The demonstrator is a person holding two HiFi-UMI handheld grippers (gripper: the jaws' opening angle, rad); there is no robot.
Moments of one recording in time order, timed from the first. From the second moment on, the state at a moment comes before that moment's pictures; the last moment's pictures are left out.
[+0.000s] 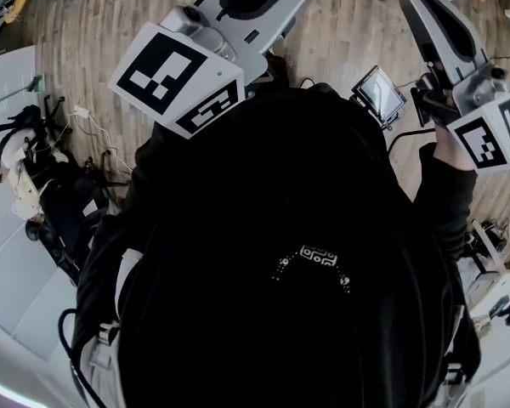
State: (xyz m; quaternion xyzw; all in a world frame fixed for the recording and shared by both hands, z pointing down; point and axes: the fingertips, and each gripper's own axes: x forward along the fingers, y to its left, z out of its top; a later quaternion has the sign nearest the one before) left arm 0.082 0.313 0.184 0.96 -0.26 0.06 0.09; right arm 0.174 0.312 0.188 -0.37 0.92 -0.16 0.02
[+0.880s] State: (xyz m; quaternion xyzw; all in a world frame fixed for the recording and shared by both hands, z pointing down) left arm 0.057 0.197 0.190 0.97 -0.23 0.03 0.10; right arm 0.152 0.220 0.184 -0.42 0.89 -0.15 -0.01
